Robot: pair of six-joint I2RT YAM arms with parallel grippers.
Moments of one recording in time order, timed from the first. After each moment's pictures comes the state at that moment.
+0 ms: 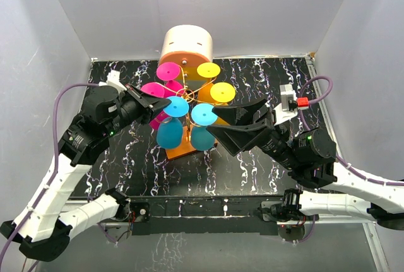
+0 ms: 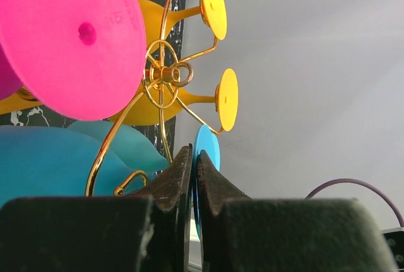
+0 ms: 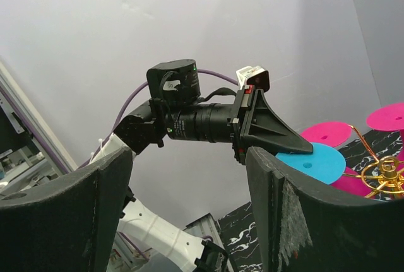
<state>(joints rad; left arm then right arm) -0.57 0.93 1.31 -0.69 0.05 -1.25 1.25 0.78 0.98 0.33 0.16 0.42</state>
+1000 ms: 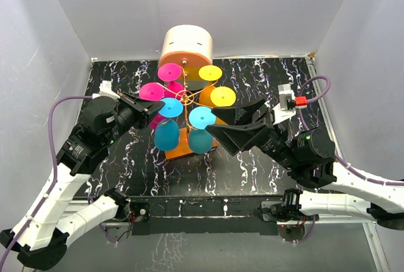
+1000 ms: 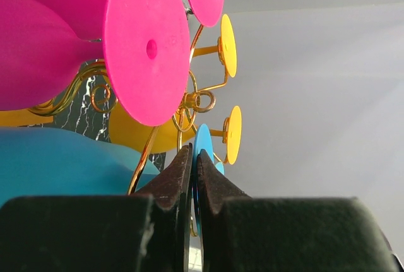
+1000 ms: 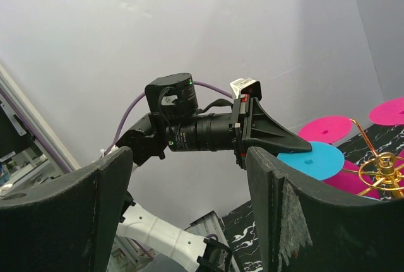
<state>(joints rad) -0.57 0.83 1.17 -0.63 -0.07 -1.35 1.25 0.79 0.98 0.32 0.17 0.45</state>
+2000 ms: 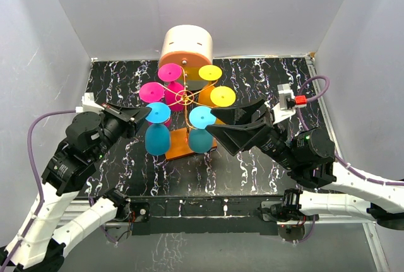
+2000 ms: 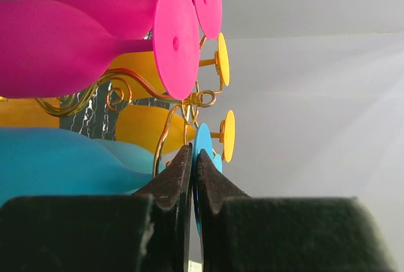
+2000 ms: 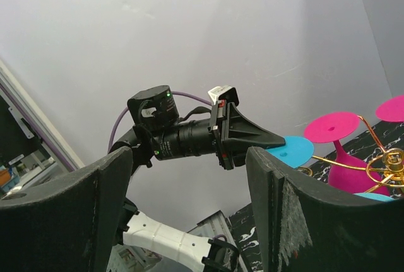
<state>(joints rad) -0.57 0.69 1.13 -0.69 -0.17 -1.38 1.25 0.79 0.98 0.32 0.17 0.48</state>
